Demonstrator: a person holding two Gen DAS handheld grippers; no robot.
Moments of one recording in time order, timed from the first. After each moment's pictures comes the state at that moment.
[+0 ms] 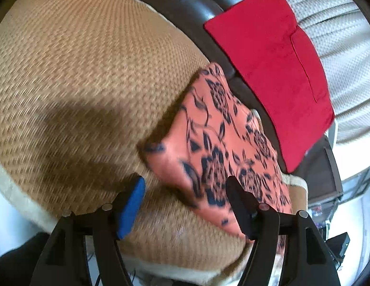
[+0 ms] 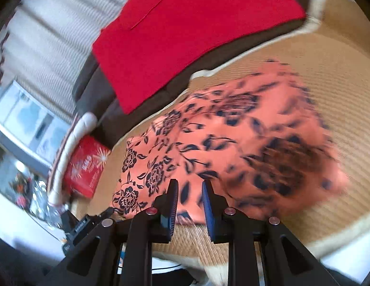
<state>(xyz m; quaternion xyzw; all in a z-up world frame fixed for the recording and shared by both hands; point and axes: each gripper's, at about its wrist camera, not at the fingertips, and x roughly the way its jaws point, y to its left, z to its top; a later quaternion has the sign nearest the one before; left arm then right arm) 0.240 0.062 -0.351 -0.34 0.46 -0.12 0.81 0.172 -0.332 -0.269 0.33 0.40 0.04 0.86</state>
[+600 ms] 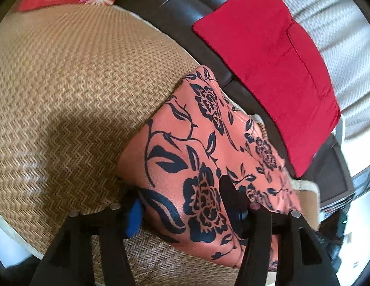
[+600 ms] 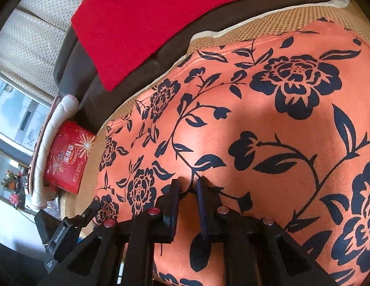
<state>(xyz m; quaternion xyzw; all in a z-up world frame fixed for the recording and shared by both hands) 0.272 0.017 -0.356 -0.30 0.44 -0.11 0.84 0.267 -0.305 -0.333 0.33 0.47 0.06 0.82</state>
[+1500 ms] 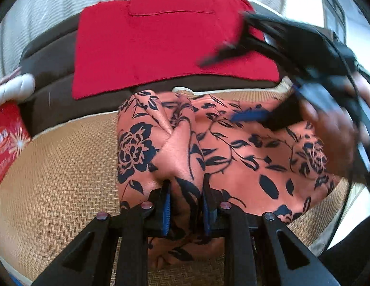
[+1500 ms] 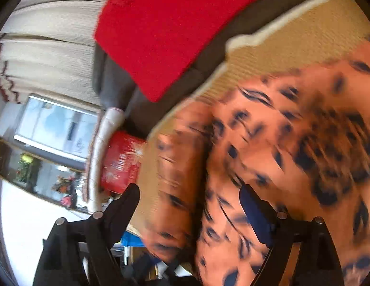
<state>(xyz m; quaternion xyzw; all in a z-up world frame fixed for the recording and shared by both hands) 0.217 -0.164 -0.322 0.12 0.32 -0.24 0.91 0.308 -0.365 -0.302 0.44 0.43 0.21 0.76</state>
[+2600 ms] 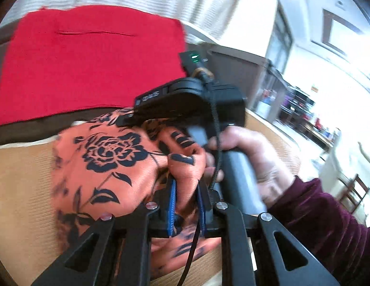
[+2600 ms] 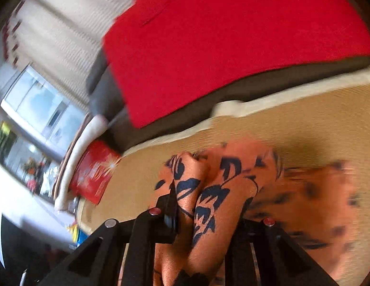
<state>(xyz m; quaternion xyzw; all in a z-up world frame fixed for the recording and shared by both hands) 0.198 -0.265 -0.252 0.01 0.31 -0.47 0.83 0.319 -0.445 -0.250 0.31 0.40 0.13 0.85</state>
